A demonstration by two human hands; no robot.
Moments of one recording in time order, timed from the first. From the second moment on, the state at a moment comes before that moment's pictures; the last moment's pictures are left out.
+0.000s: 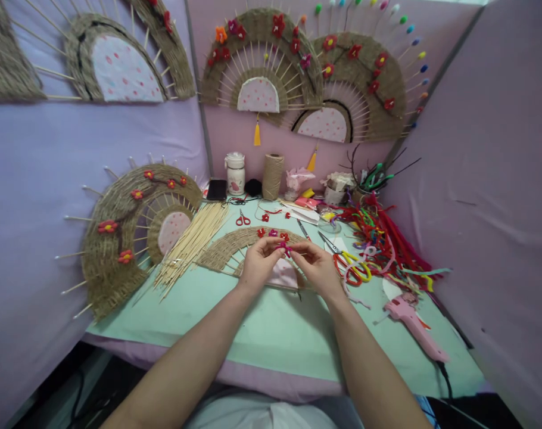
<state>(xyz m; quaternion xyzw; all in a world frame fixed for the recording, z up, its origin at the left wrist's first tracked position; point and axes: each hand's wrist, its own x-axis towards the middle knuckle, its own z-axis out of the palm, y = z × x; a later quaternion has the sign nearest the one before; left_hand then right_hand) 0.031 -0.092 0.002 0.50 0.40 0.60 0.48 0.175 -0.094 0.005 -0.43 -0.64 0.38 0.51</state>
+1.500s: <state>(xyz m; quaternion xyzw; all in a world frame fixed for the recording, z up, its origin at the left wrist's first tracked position) 0.040 -0.096 -0.003 0.30 0.39 0.60 0.63 0.165 -0.094 -0.003 -0.44 -0.75 0.06 0.49</state>
